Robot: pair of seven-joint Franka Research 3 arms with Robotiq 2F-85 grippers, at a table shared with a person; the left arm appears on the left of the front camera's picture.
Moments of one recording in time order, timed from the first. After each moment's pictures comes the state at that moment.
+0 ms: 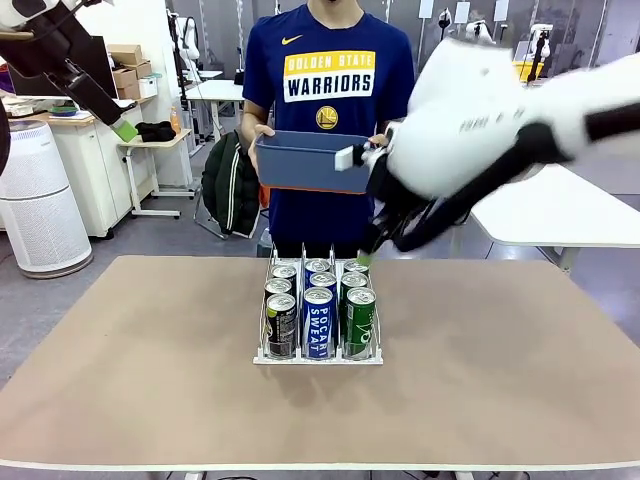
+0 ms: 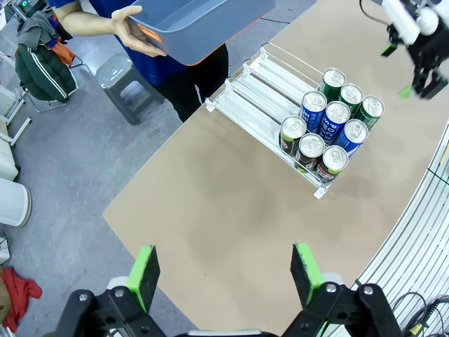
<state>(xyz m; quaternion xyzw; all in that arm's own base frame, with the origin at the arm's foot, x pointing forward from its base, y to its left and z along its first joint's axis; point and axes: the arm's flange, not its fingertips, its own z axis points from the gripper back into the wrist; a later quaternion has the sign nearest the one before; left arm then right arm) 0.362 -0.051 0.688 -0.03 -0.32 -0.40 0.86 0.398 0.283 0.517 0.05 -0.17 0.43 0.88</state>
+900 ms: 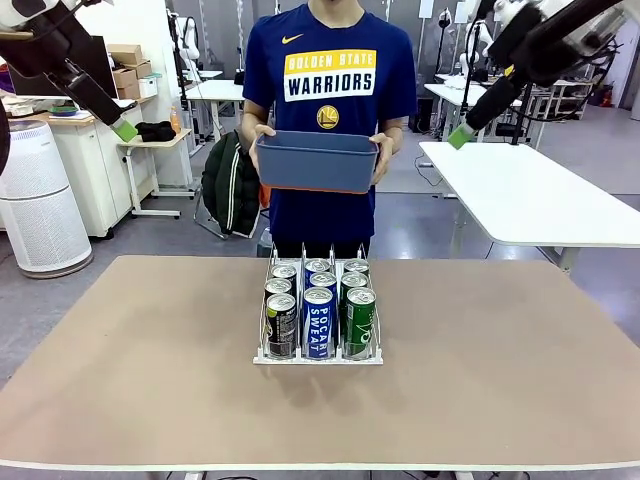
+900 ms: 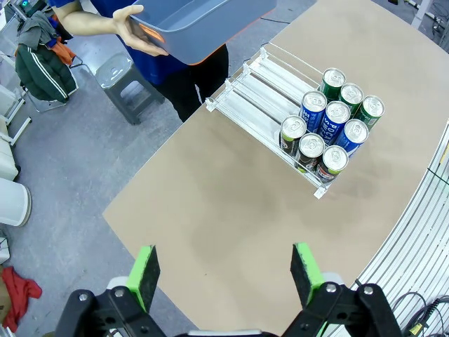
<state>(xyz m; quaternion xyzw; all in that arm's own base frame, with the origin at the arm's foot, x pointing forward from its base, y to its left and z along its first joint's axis) 0.362 -0.051 0.688 -0.03 -0.32 -0.40 0.86 0.396 0.137 0.685 0.14 -0.27 0.47 0.83</state>
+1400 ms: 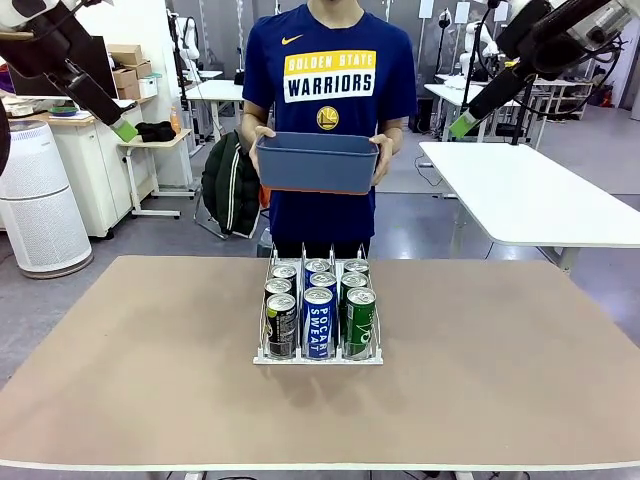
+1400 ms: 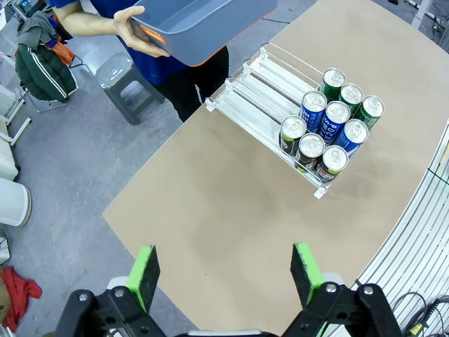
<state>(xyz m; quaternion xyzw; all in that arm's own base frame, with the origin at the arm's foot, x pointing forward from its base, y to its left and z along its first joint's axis) 0.362 -0.051 0.688 -0.03 -0.32 -0.40 0.86 0.404 0.132 0.688 0.15 -0.28 0.45 0.83</state>
